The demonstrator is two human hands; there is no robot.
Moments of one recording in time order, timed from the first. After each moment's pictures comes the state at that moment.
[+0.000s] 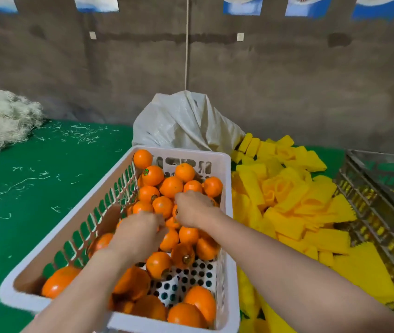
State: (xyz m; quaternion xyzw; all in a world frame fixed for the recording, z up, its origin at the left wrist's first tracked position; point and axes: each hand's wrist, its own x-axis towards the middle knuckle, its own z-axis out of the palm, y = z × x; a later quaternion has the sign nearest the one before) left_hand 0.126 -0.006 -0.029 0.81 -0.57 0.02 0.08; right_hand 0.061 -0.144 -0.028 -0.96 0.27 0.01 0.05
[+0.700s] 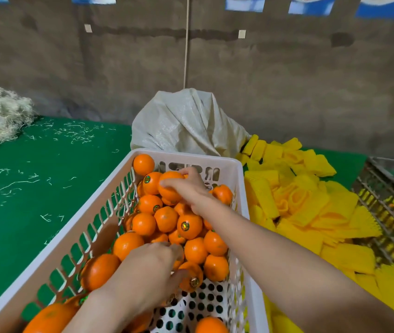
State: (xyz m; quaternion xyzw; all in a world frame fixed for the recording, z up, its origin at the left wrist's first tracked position) left_hand 0.132 -0.008 -0.040 0.77 -0.64 -0.05 0.05; right_hand 0.126 -0.184 -0.018 -0.71 0.38 -0.18 0.56
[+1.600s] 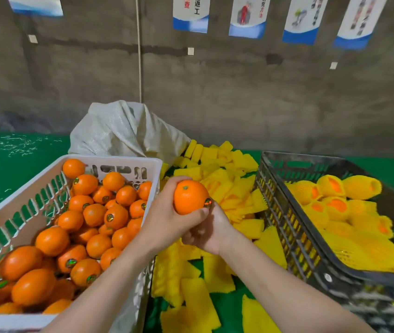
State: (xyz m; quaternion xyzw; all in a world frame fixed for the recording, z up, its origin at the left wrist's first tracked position) left_hand -0.056 -0.088 0.019 0.57 -0.53 -0.21 0.59; right_hand -0.143 -0.167 0.003 -0.37 0.29 -0.17 0.86
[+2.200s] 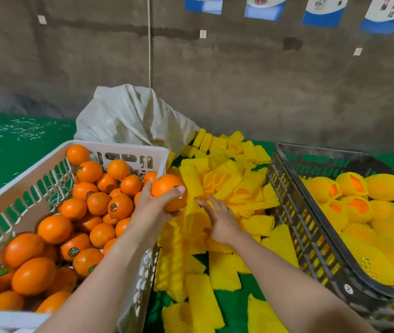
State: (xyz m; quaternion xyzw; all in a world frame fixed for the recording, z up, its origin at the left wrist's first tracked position) left_hand -0.016 -0.116 -0.019 0.51 -0.25 -0.43 0.70; right_hand -0.143 -0.274 -0.118 -0.93 0.36 -0.06 0.09
